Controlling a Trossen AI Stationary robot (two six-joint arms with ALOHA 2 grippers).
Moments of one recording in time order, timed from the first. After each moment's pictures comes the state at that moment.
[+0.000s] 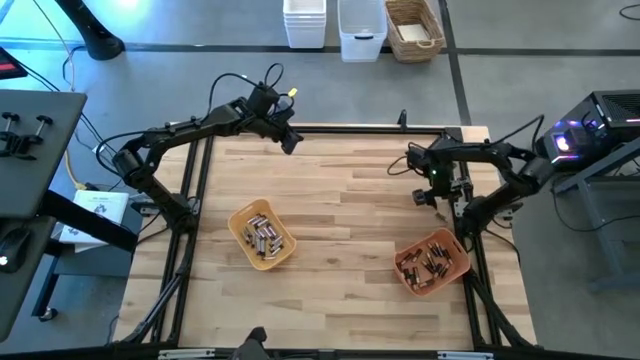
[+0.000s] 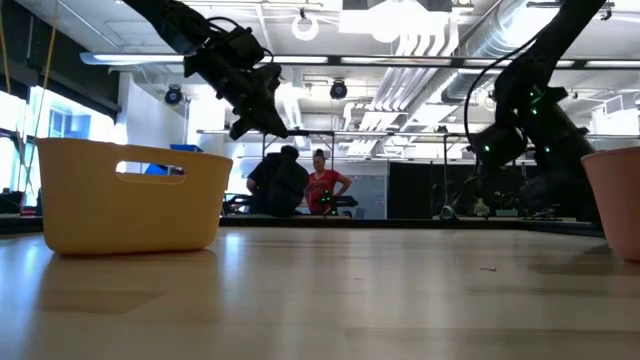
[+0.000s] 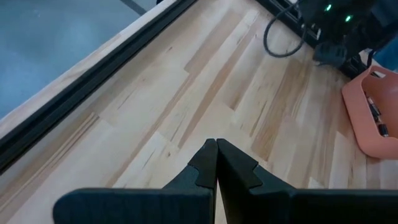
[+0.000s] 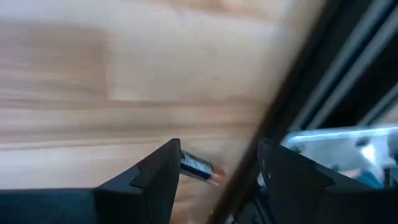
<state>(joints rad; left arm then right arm) 0.69 1.59 1.19 -0.37 0.38 -0.13 -0.79 1.52 0.66 -1.17 -0.02 0.62</state>
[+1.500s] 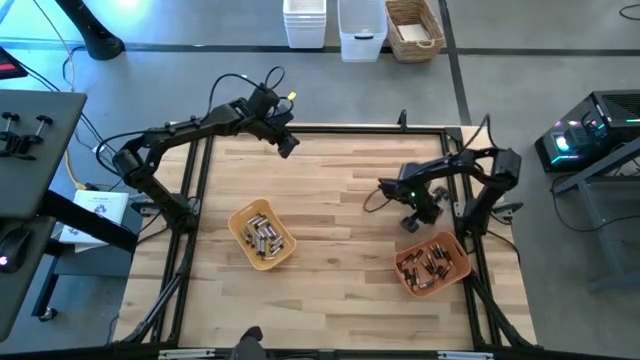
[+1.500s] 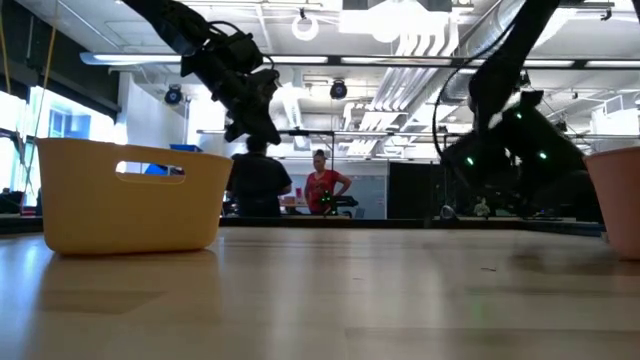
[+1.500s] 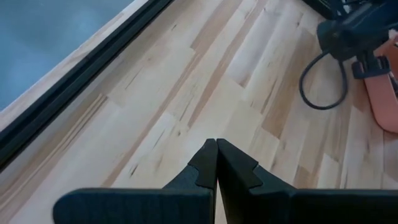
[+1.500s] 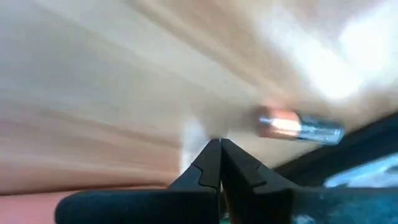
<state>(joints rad) 0.71 1.59 1.19 -0.46 0.36 -0.04 -0.37 1.74 0.74 -1.15 -0.16 0.50</state>
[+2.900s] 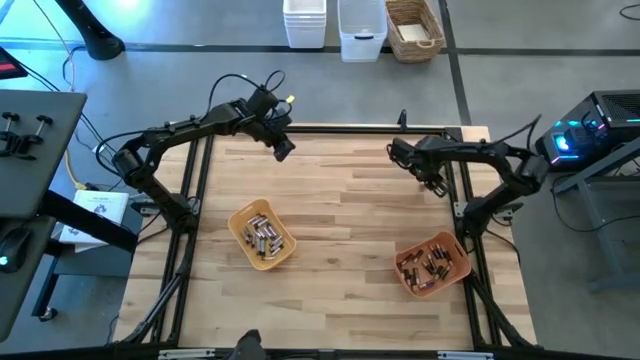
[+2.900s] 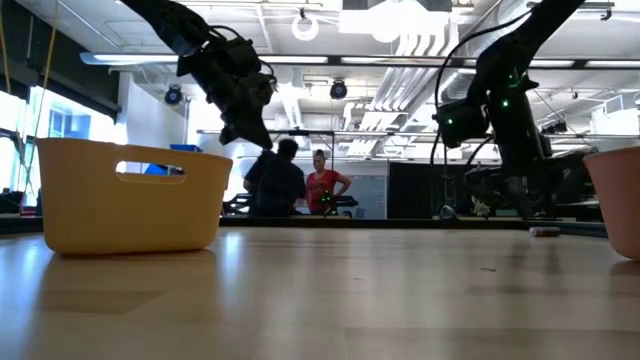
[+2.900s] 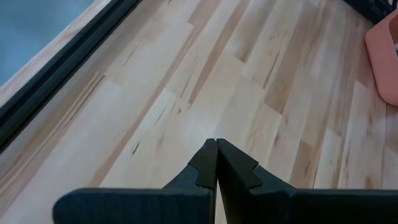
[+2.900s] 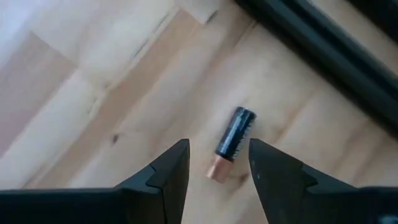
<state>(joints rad) 0.71 1.59 1.19 -0.54 0.38 0.03 -0.63 1.53 0.81 -1.00 0.32 1.83</state>
